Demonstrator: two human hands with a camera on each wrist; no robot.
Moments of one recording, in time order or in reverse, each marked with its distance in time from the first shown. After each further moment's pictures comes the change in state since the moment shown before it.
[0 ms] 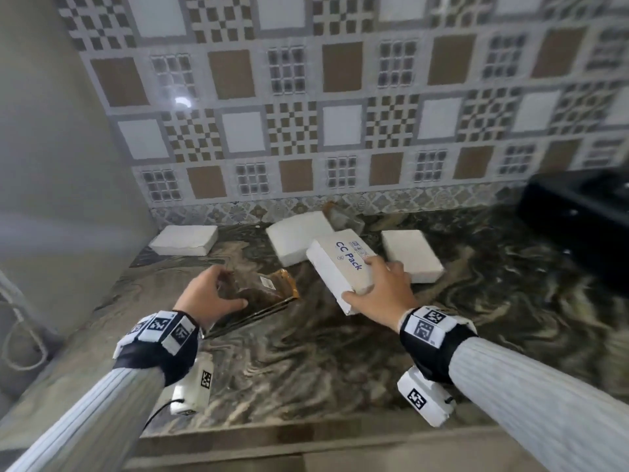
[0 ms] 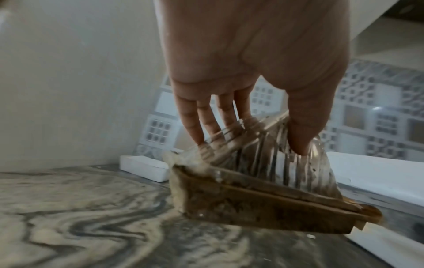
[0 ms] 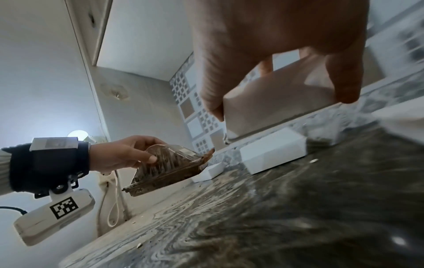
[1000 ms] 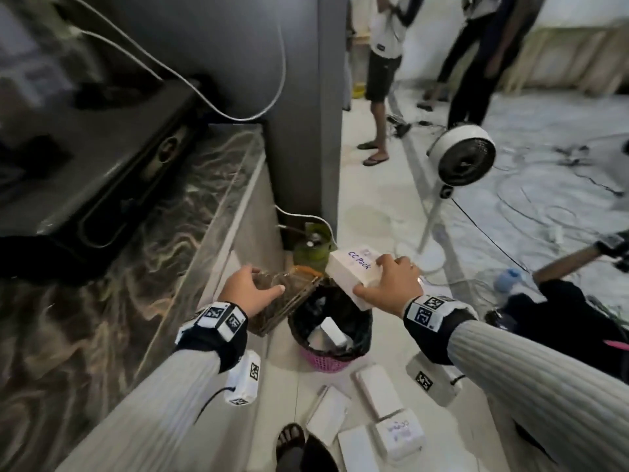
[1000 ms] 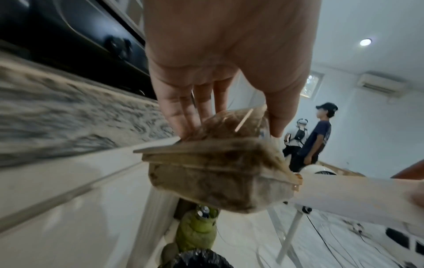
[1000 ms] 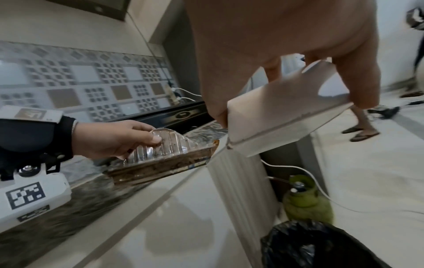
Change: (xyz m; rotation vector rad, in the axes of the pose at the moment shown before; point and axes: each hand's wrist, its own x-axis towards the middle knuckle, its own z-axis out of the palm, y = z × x) left_hand -0.264 0.625 0.520 -0.021 -0.947 0.899; right_hand -0.374 0.536 -0.285 -0.017 0.592 1.380
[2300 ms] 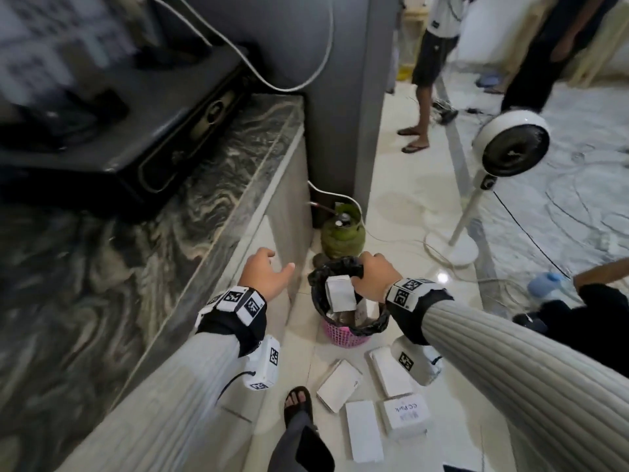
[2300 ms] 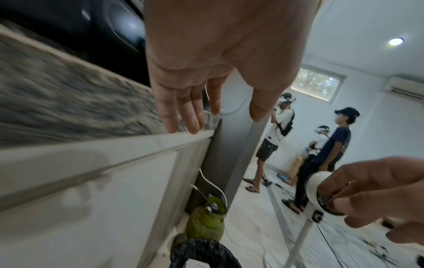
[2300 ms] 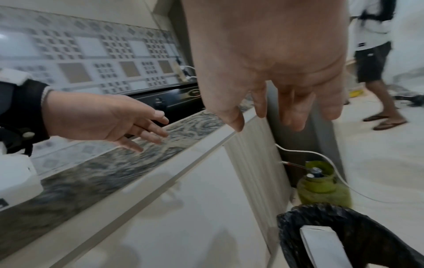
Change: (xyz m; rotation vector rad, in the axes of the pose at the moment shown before) left_hand -0.050 -0.032 0.011 -0.086 0.107 -0.098; right_hand -0.022 -0.031 0.049 -0.117 -0.292 -0.239
